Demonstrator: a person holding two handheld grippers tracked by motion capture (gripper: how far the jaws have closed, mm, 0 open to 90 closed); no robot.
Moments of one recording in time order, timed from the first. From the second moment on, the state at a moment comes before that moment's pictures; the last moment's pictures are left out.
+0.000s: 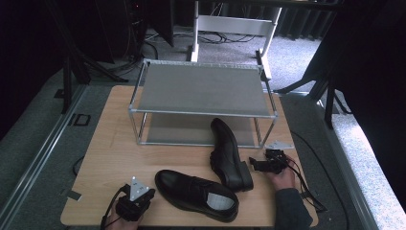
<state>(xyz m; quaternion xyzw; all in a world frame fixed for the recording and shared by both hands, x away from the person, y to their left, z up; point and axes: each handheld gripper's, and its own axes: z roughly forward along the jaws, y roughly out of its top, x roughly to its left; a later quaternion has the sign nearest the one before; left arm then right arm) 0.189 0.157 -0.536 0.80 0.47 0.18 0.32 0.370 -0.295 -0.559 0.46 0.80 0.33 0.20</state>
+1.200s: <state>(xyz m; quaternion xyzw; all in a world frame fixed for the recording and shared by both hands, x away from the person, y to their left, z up) 0.304 0.102 -0.549 0.82 0.45 0.20 0.30 0.316 -0.312 -0.535 0.44 0.82 0.30 0.22</state>
